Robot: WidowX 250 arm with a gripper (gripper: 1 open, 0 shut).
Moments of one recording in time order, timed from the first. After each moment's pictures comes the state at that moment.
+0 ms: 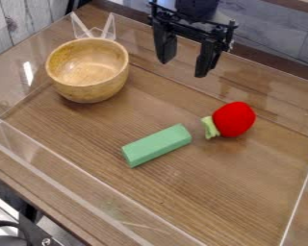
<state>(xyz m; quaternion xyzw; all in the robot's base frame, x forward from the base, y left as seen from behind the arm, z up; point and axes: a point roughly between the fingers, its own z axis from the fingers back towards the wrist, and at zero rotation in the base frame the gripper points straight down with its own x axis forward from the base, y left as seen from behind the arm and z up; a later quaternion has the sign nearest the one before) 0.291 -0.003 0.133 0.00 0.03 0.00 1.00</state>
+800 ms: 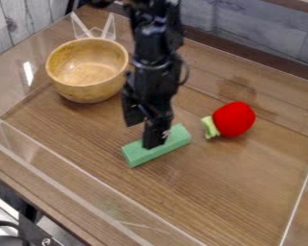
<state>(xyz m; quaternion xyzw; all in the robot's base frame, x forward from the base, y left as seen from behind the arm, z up) 0.241 0.029 0.044 0.00 0.05 -0.22 0.98</state>
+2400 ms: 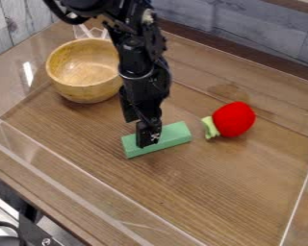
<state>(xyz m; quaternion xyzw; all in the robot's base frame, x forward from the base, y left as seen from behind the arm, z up) 0.246 0.038 0.022 0.03 -0.01 -0.29 0.96</state>
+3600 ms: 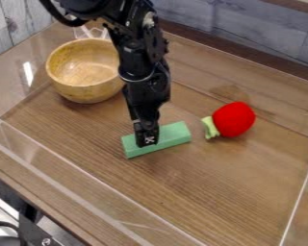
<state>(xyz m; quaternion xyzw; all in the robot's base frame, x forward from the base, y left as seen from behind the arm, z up) 0.238 0.037 0.020 0.03 0.00 -0.35 0.94</state>
